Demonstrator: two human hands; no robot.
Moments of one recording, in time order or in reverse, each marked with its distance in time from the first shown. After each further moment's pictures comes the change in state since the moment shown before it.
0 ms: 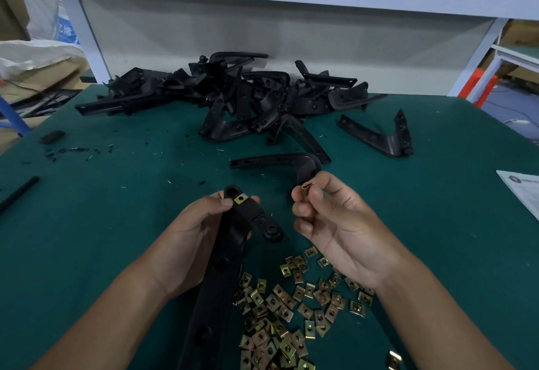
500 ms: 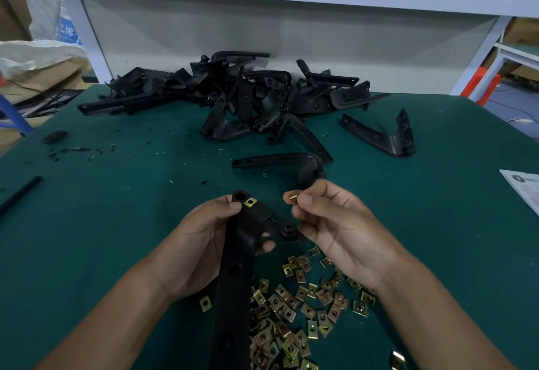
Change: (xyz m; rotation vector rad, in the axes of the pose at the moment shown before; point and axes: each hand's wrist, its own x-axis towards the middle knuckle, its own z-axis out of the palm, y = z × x) left_hand -0.004 0.002 0.010 -0.174 -0.136 0.018; right_hand 0.003 0.002 0.000 -0.126 0.141 0.068
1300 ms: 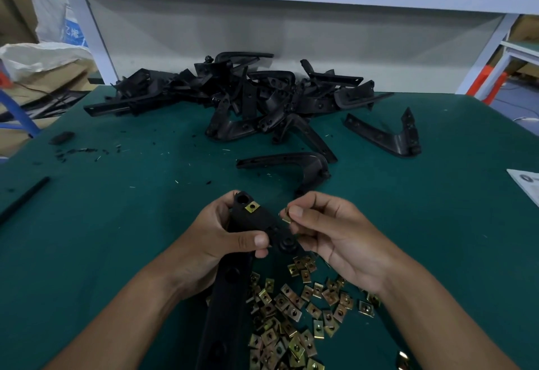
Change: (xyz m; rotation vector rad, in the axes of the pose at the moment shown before) left_hand 0.003 -0.003 -0.011 0.331 -0.084 0.202; right_hand -0.001 0.007 0.004 -0.114 -0.010 0.086
